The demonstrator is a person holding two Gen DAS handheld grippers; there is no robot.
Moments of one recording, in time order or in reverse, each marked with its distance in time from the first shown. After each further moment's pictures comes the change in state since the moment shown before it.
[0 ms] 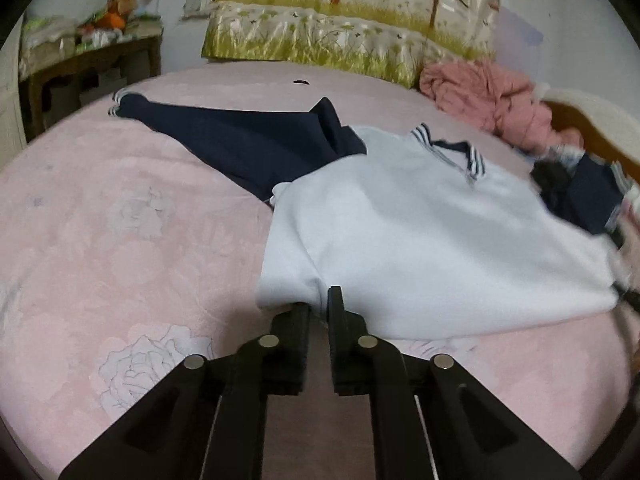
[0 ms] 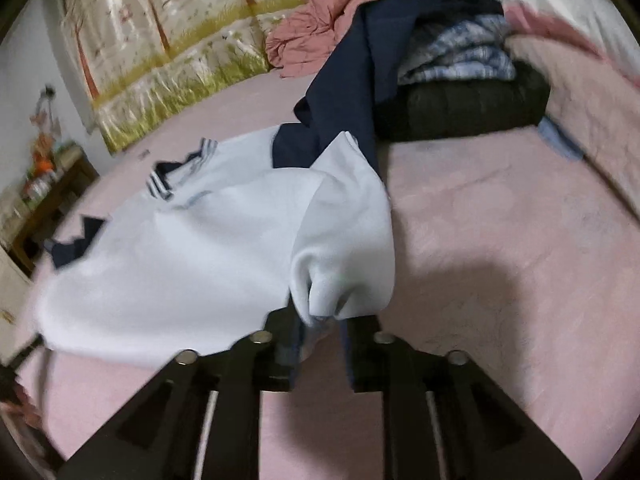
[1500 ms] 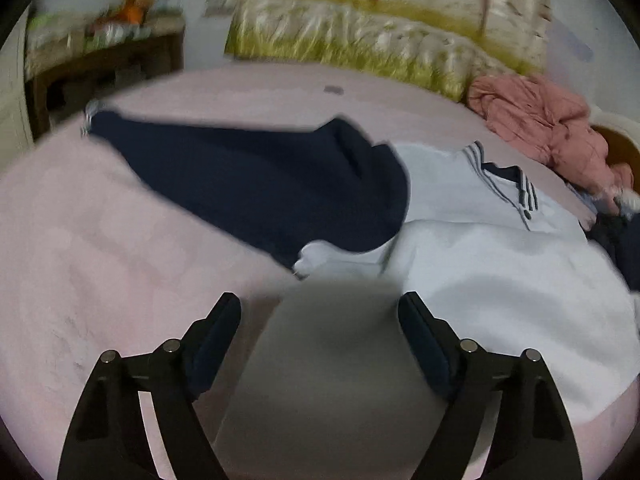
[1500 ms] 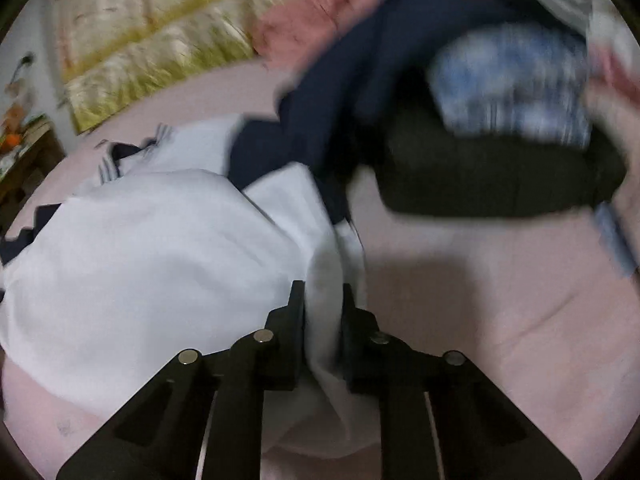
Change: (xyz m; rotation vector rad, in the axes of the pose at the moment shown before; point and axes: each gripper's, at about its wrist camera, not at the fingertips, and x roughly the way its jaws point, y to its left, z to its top) left arm 0.133 0.000 0.104 -0.134 0.013 0.073; right arm 0.125 -0.017 0.075 -0.035 0.054 -0.064
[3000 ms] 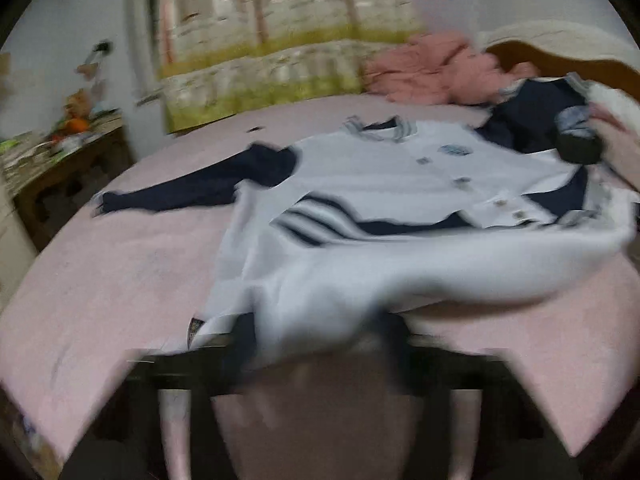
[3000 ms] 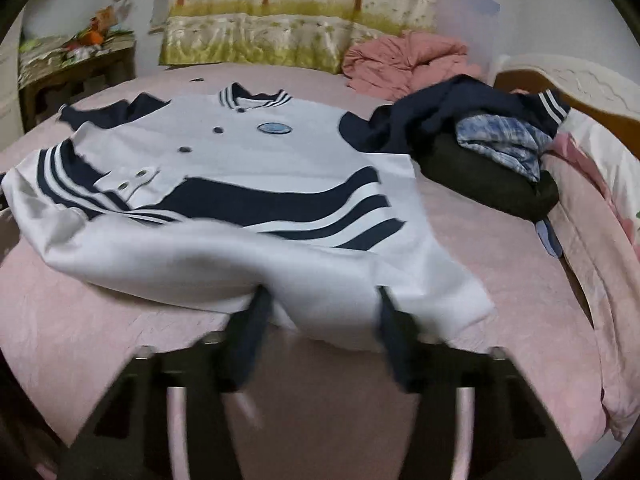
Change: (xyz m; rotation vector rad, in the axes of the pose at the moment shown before) left arm -0.185 -0.042 -0.142 0.457 -0.148 -0.075; right arm -0.162 0.061 -0.155 -0.383 -0.130 -0.029
